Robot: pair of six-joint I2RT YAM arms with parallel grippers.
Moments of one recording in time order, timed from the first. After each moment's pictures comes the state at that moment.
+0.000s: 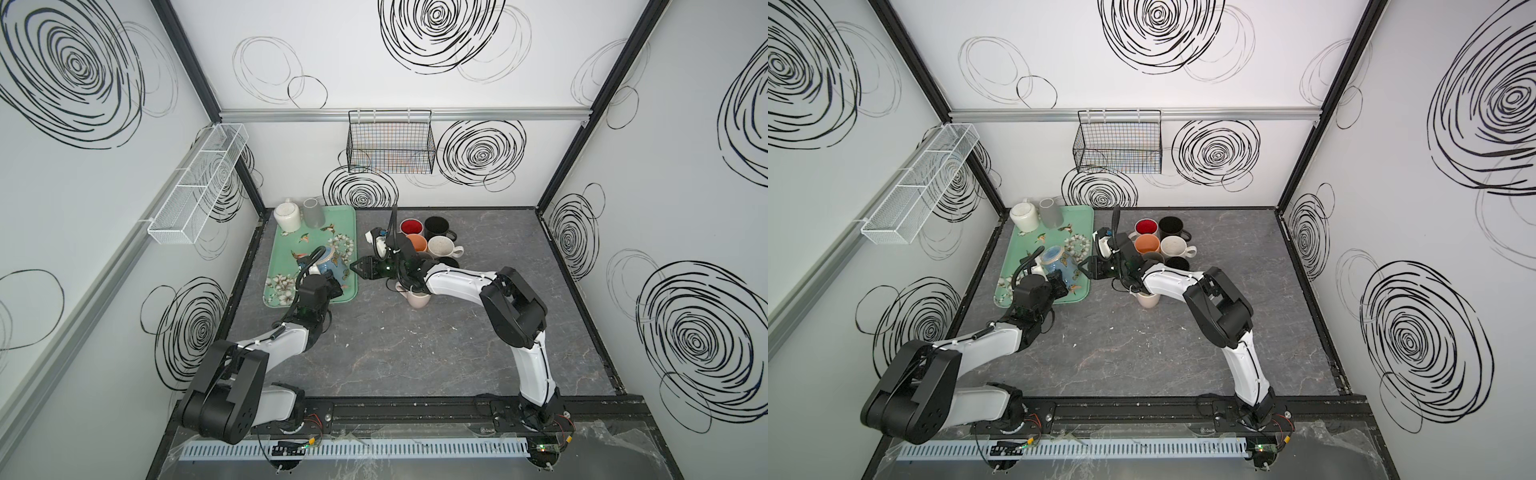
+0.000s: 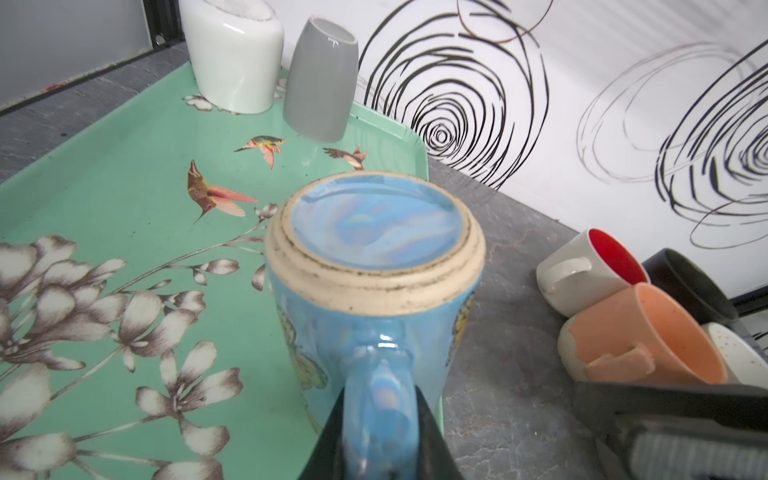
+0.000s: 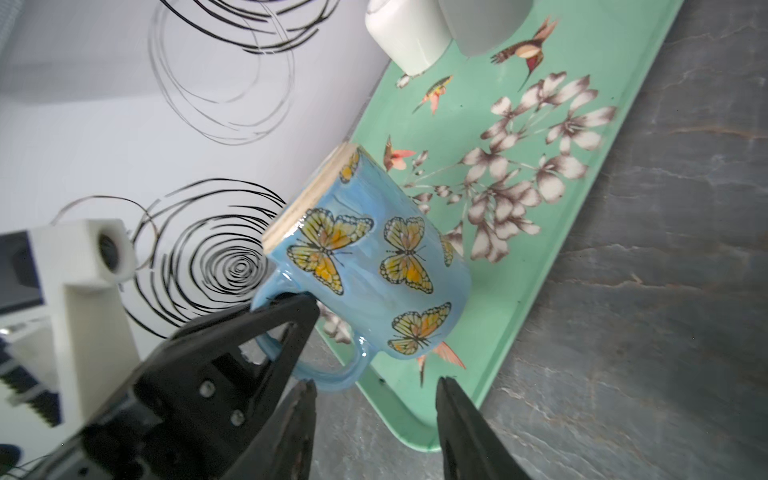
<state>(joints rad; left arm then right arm) -0.24 1.31 0.39 0.57 -0.24 -0.56 0.80 2.09 1.46 0.23 -0.40 0.67</state>
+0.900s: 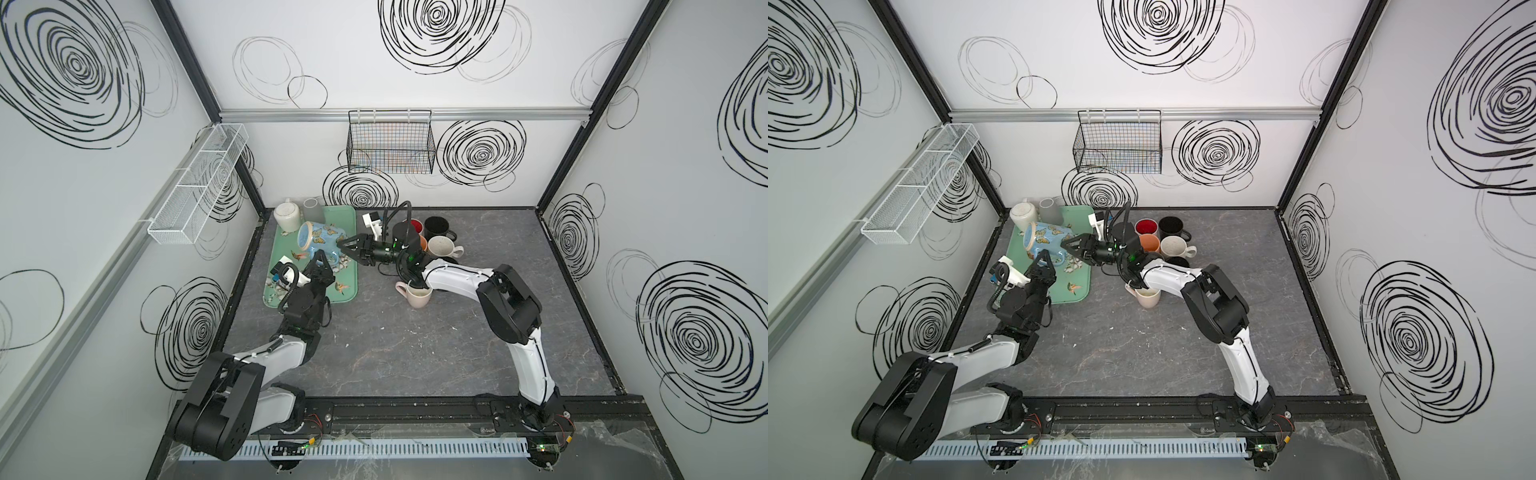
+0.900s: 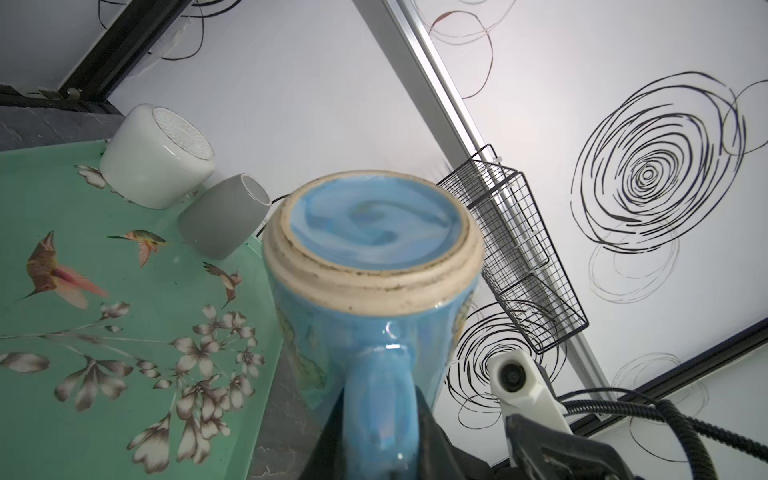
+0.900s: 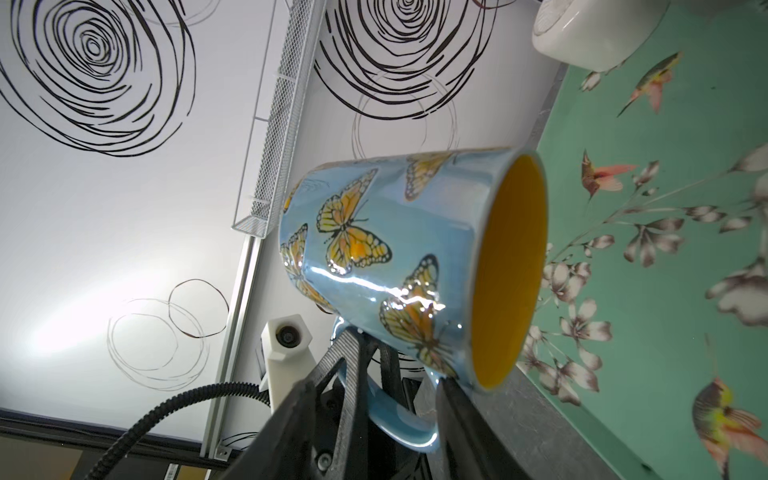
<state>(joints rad) -0.25 1.24 0.29 1.11 -0.27 -0.93 0.79 2.15 1.55 0.63 -0.65 1.24</state>
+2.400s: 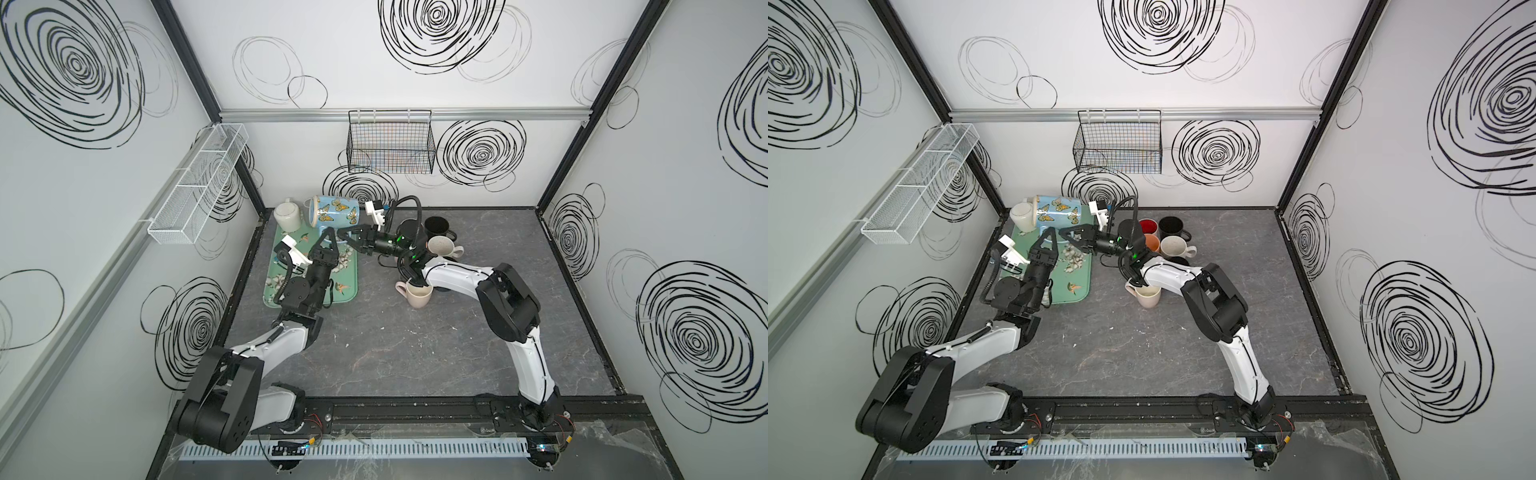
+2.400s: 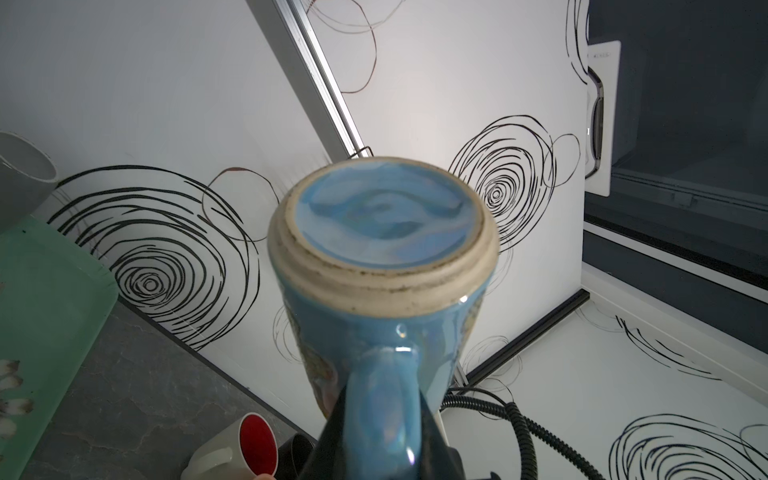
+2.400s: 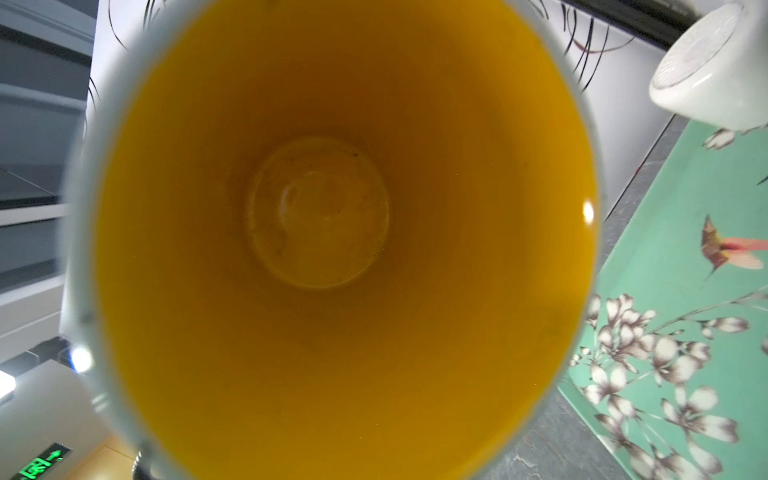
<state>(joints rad) -0.25 1.28 0.45 1.19 -0.03 -1.08 0.77 2.13 1.55 0.85 -0.64 1.26</state>
